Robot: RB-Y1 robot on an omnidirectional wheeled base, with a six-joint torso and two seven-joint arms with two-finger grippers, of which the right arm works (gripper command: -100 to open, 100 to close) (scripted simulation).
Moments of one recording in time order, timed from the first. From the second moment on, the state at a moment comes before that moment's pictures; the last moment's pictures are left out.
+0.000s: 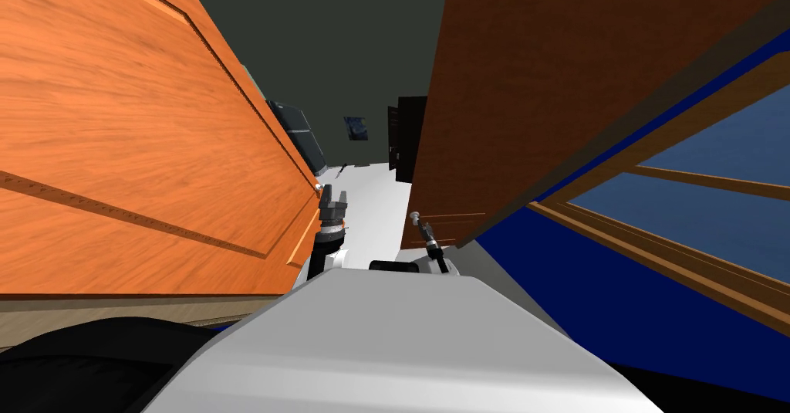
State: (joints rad) arm 0.01 -0.08 0.01 -0.82 0.21 -0.85 0.69
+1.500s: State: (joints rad) arm 0.13 -0.02 -0.02 -0.96 0.39 -0.80 1.06
